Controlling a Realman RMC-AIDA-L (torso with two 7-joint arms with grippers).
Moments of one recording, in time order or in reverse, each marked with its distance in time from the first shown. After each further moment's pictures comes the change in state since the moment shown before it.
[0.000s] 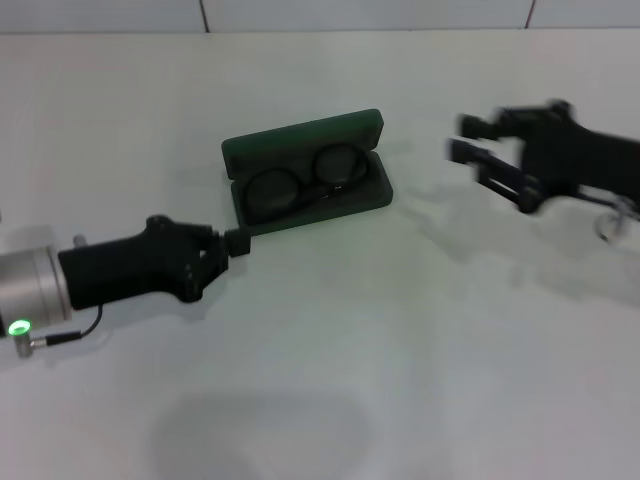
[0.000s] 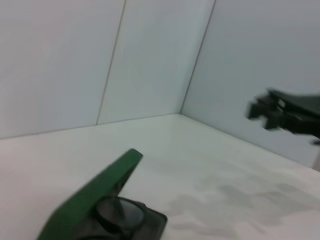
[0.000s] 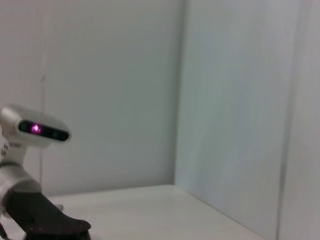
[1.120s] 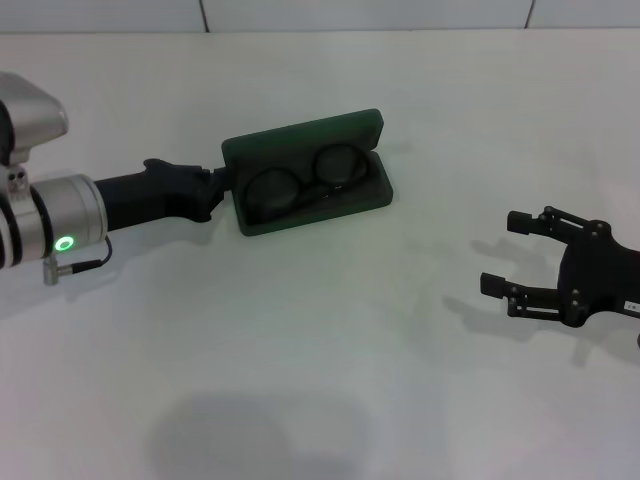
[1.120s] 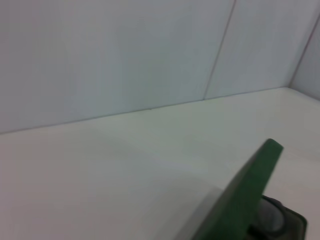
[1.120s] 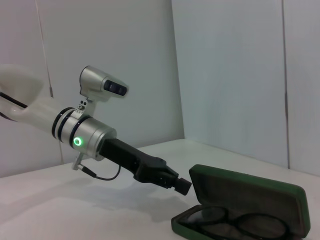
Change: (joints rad) left arm -0.133 -0.025 0.011 0.005 0.032 -0.389 -0.164; right arm -0.081 -0.019 0.057 0.192 -0.091 -0.090 -0.086
